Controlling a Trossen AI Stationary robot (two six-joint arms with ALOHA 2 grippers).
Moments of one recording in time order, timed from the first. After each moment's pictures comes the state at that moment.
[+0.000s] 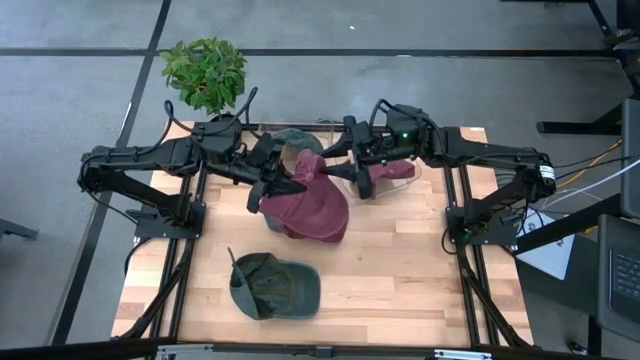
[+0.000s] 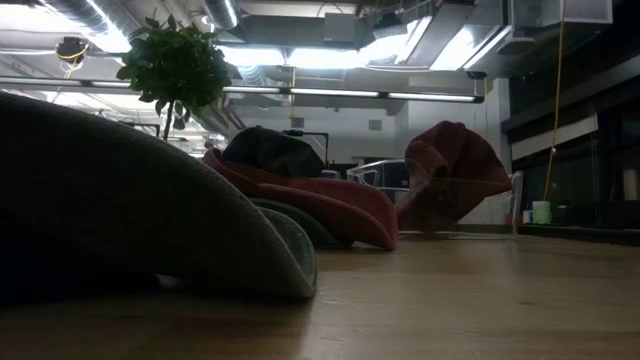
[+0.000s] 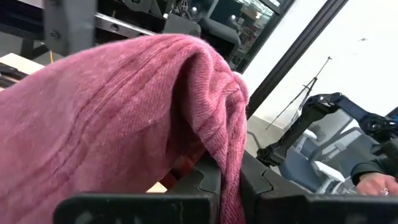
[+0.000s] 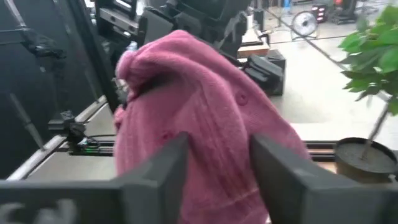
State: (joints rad) left arm 0.01 1.18 1.33 -0.26 0.21 -0.53; right arm -0.15 1.43 1.49 -0.15 -0.32 0.08
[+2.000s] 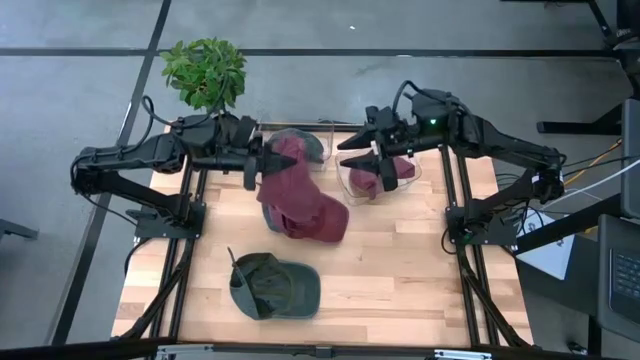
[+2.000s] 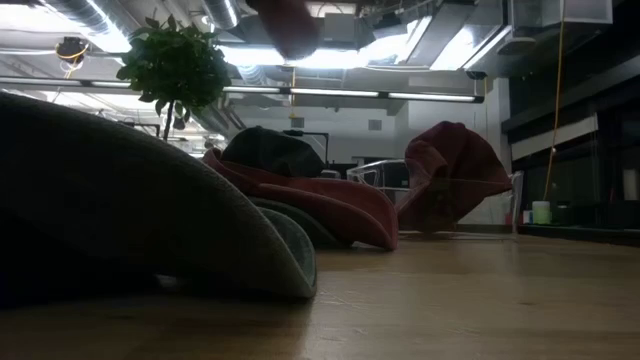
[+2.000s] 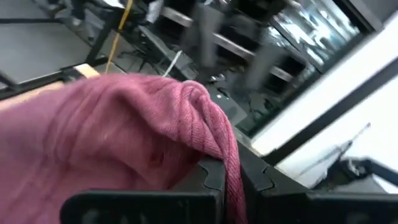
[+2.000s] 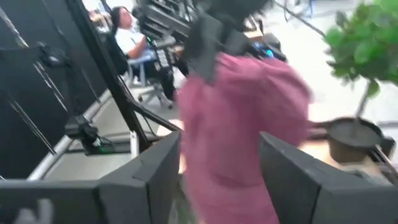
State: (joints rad) left arm 0.04 1.10 1.33 -0.30 -0.02 -0.72; right arm -0.15 1.36 1.66 -0.45 -0.30 0.15
